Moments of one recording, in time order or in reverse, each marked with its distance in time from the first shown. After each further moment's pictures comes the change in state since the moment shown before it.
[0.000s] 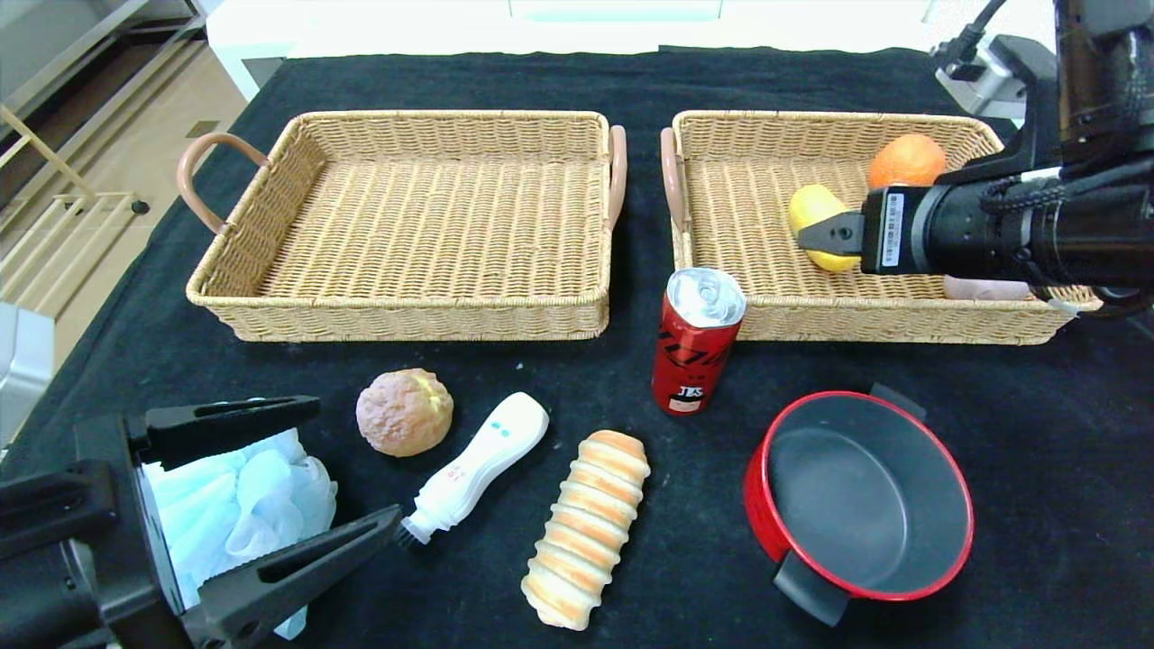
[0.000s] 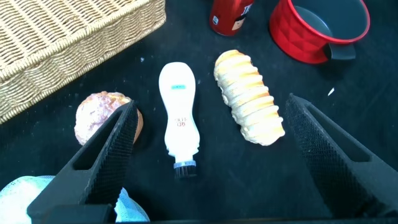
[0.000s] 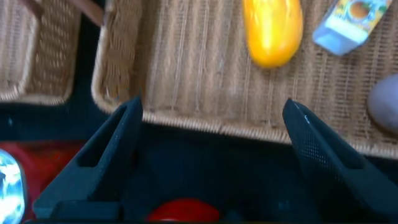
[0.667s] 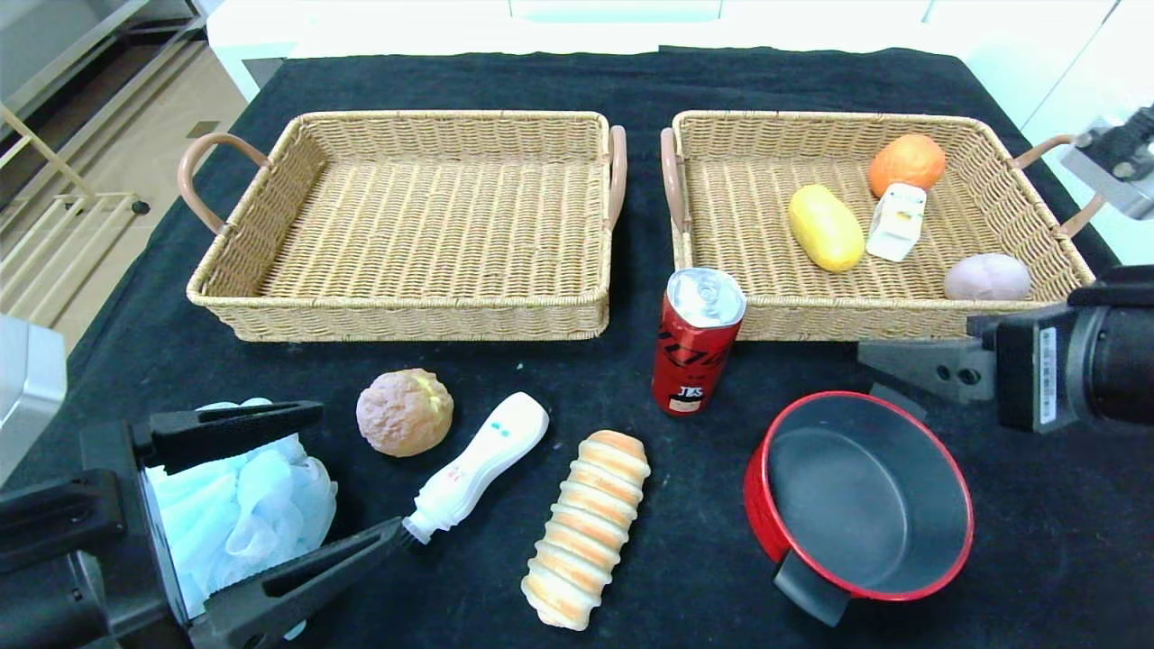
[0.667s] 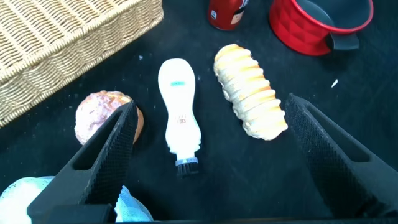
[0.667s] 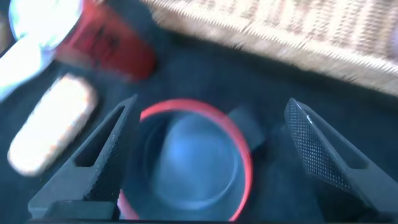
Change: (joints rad) left arm -0.002 0.001 0.010 0.004 -0.003 0.041; right arm 0.099 -0.298 0.357 -0.001 0.093 -0.060
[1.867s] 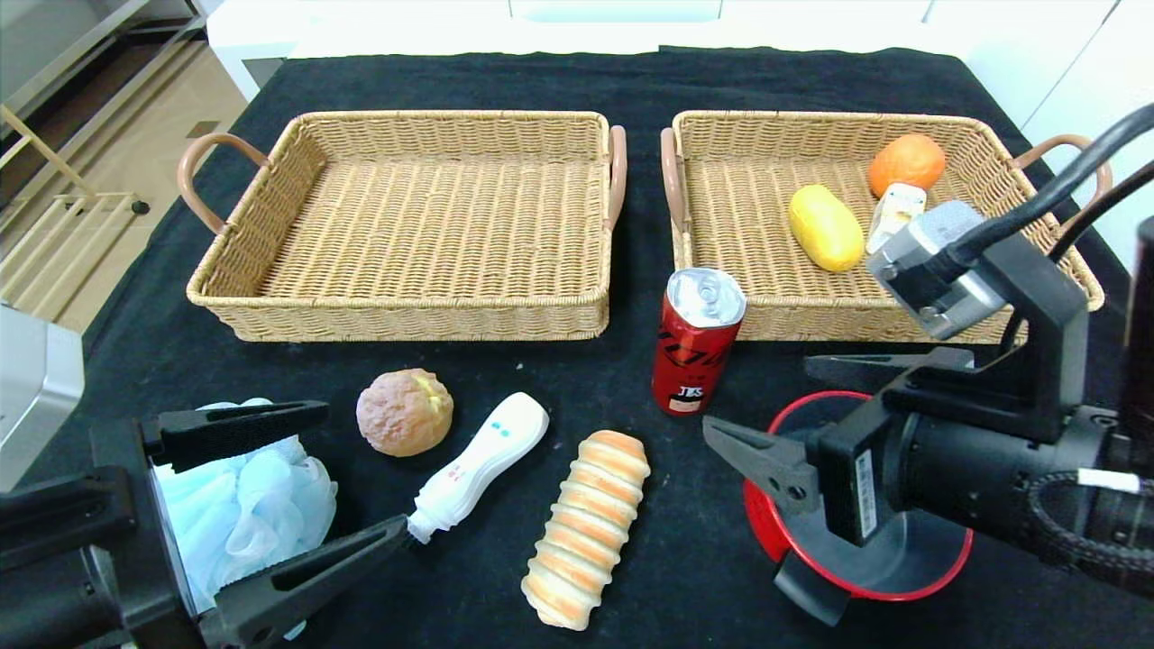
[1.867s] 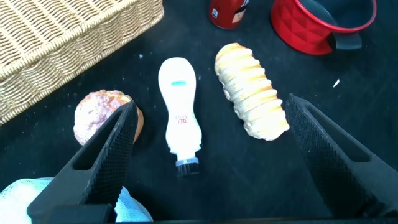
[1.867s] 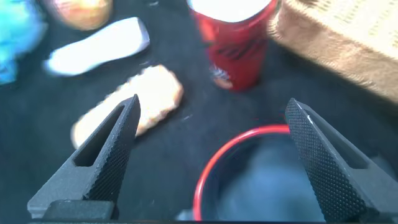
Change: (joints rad) left arm 0.001 0.012 -0.002 -0.006 0.001 -0.003; right arm 0.244 0.131 0.188 -0.423 -0.058 -0.106
